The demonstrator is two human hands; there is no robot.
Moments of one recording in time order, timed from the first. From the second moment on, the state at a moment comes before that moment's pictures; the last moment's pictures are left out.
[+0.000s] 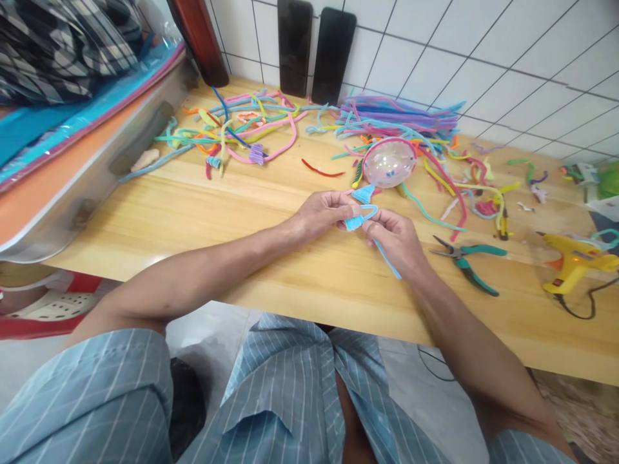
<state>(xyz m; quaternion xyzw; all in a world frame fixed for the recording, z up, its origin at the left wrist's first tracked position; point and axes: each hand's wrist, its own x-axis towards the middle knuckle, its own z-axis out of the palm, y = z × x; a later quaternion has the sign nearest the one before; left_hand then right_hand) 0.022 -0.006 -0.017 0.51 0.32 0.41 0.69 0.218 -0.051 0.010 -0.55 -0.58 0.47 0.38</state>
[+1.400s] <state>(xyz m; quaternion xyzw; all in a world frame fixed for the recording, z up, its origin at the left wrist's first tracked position) 0.023 -0.014 -0.017 0.55 0.32 0.33 0.70 0.227 -0.044 -0.002 -0.51 -0.62 0.34 0.49</state>
